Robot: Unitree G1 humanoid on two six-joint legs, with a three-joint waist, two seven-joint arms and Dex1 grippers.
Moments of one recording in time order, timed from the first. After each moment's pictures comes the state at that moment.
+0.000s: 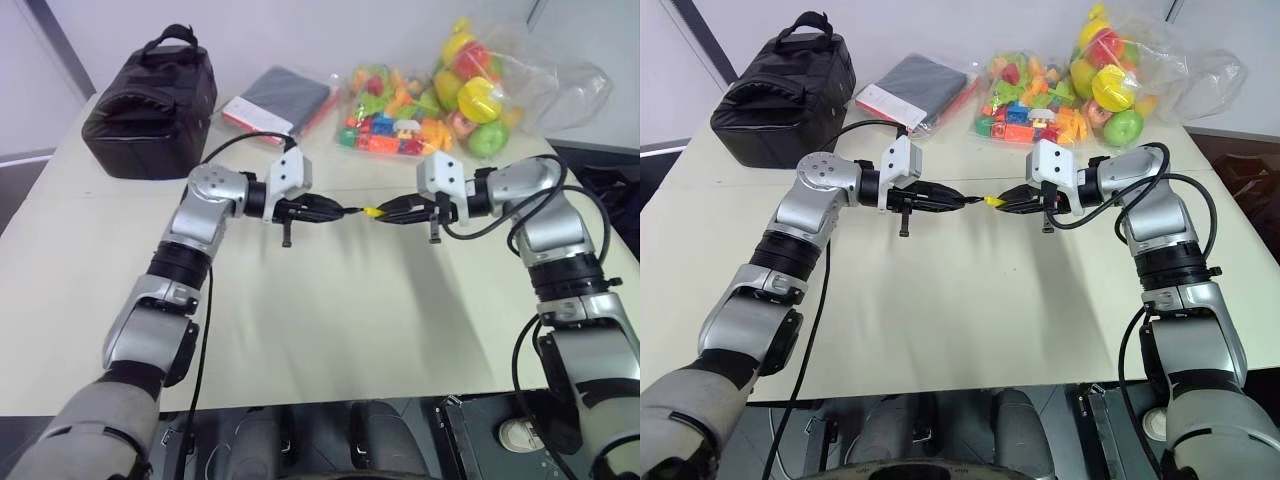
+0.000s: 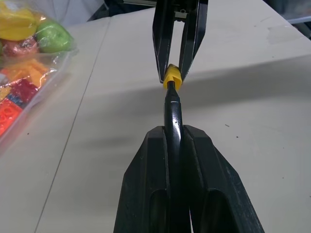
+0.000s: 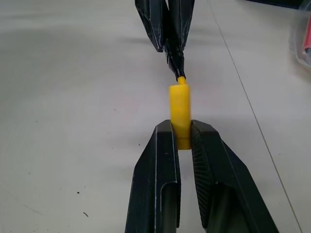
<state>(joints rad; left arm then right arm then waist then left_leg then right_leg) -0.98 0.38 -0.21 0.59 -0.14 0.01 -1.31 -0.87 -0.65 0.14 0.39 0.10 0.09 1.37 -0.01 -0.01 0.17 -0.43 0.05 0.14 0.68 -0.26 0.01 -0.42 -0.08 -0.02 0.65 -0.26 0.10</state>
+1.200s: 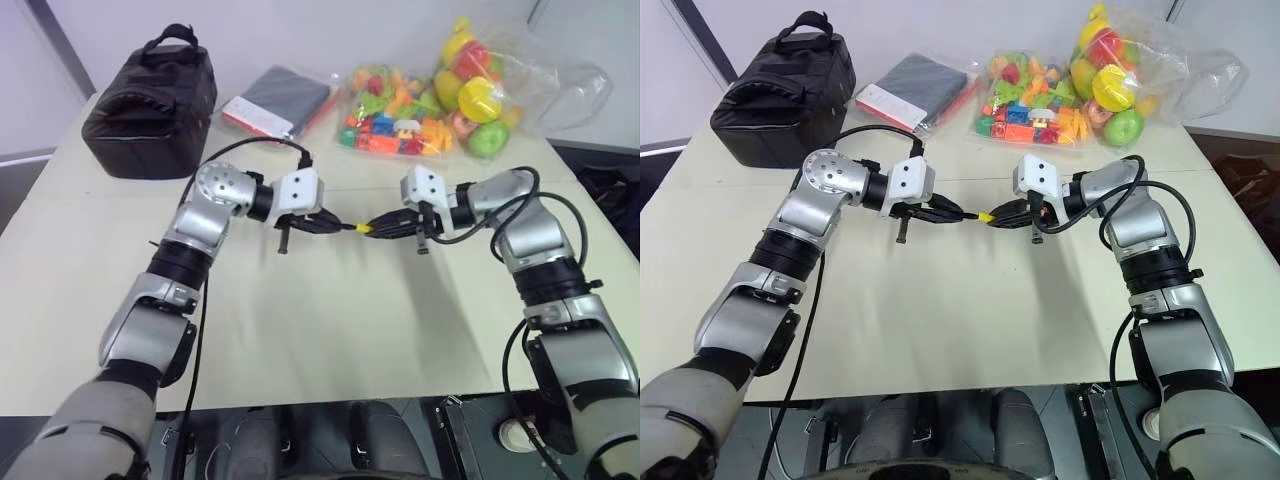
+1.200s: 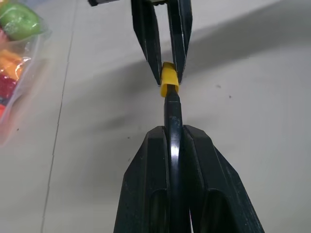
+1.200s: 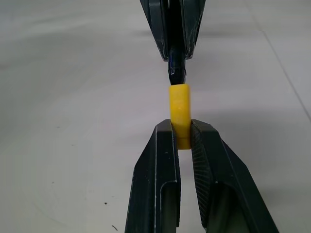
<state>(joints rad) -0.99 0.39 -0.29 0.55 0.02 -0.12 -1.34 -0.86 -0.61 0.19 0.41 0.10 0.20 1.41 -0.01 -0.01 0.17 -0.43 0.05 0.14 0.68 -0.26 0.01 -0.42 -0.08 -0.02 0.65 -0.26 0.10</state>
